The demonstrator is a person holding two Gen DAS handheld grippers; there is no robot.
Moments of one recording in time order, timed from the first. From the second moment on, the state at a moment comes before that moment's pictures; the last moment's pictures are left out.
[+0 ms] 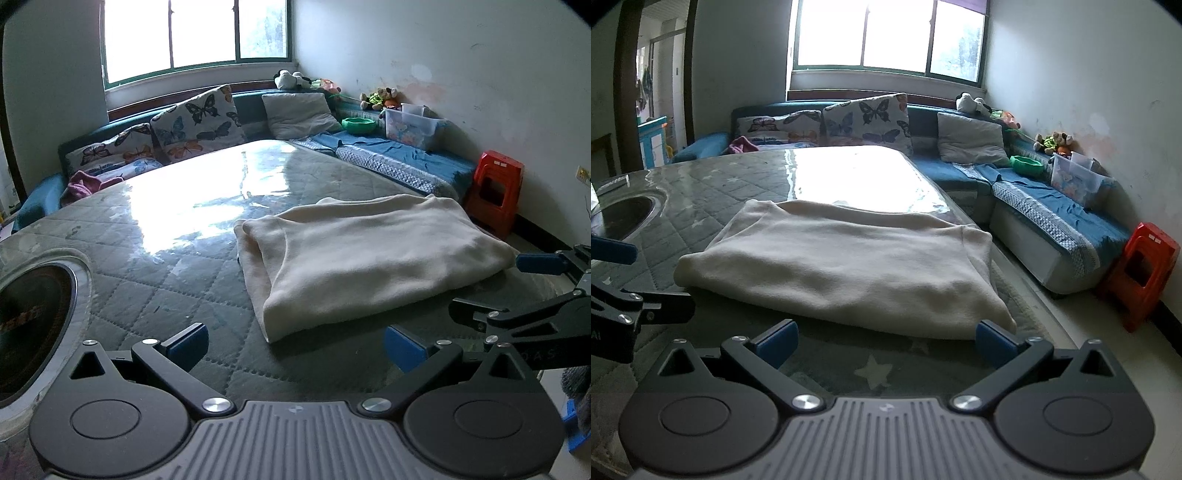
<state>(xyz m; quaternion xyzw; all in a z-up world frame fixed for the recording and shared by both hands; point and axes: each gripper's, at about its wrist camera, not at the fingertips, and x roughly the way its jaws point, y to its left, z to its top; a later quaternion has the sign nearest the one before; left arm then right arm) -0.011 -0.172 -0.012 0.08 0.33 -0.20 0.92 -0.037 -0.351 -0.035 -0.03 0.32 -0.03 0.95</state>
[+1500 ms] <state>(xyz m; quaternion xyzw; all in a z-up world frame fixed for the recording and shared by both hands) -0.001 -0.185 -0.013 0.08 0.33 -0.21 0.92 -0.025 -0.355 -0.036 -0.02 0.32 -0.03 0.95</state>
